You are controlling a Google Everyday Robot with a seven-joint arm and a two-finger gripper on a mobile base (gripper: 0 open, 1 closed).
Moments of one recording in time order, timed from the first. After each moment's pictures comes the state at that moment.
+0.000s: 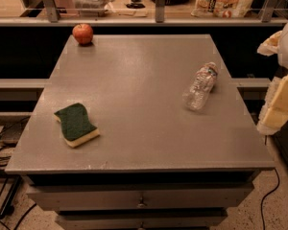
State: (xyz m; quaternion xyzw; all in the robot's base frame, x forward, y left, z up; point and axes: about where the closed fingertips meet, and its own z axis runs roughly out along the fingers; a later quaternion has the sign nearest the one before) arm 0.438 -0.217 0.976 -0.60 0.78 -0.03 0.16
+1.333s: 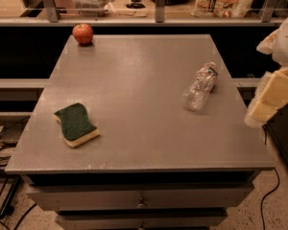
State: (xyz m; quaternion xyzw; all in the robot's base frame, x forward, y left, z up) arm 0.450 -0.210 0.976 -0.56 0.80 -0.02 0.18
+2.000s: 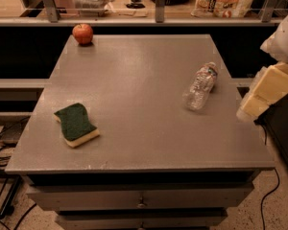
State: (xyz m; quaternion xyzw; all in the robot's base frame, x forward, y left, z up) arm 0.455 -0.207 0.979 -0.51 0.84 -0.01 0.20
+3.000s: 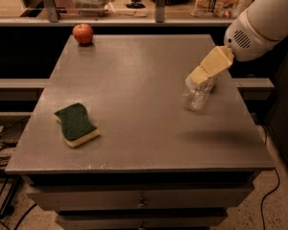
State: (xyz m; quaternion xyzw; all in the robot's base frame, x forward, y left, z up) arm 0.545 -0.164 0.946 -0.33 0.91 0.07 0.23
